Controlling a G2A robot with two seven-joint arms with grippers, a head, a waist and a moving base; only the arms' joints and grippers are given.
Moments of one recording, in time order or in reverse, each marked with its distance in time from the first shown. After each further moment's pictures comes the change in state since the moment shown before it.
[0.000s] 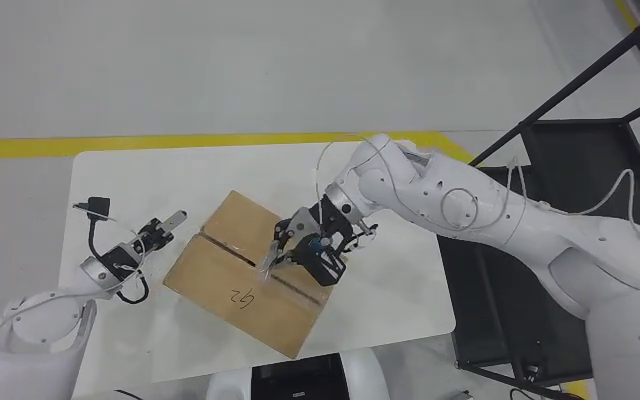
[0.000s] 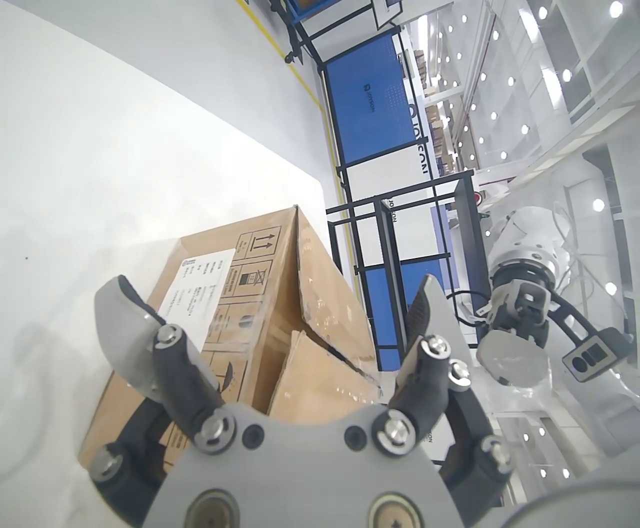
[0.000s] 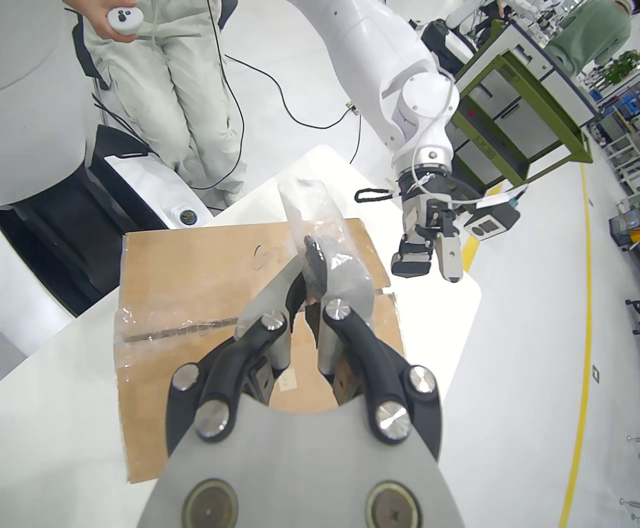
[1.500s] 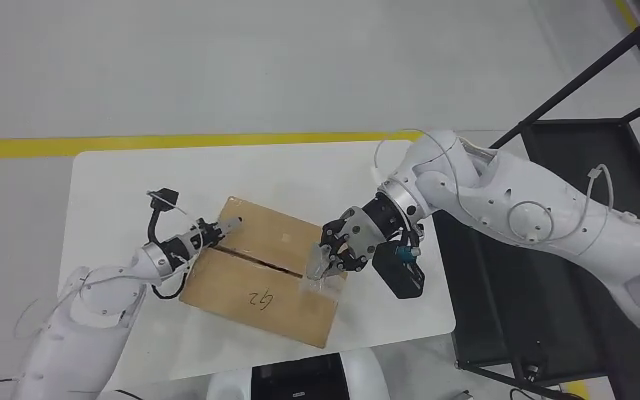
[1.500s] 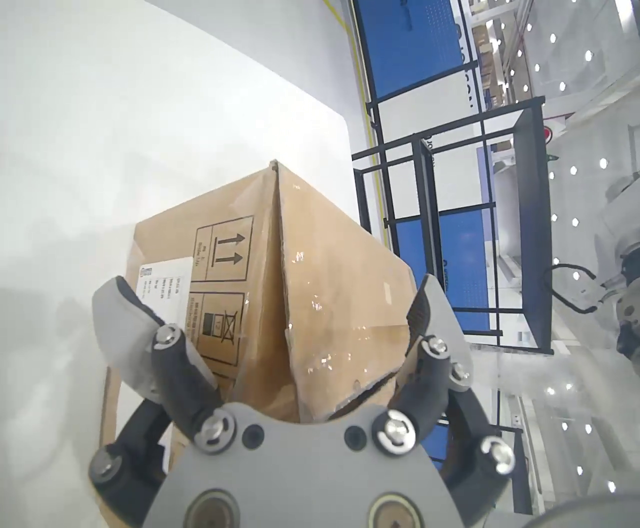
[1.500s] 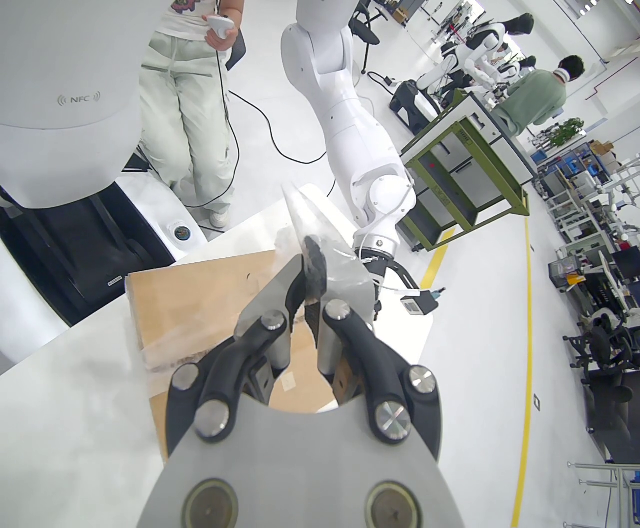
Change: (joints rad) left arm -0.189 -0.025 0.298 0.023 0.204 0.131 -0.006; right arm 0.057 0.301 0.000 -0.244 -0.082 0.139 -0.286
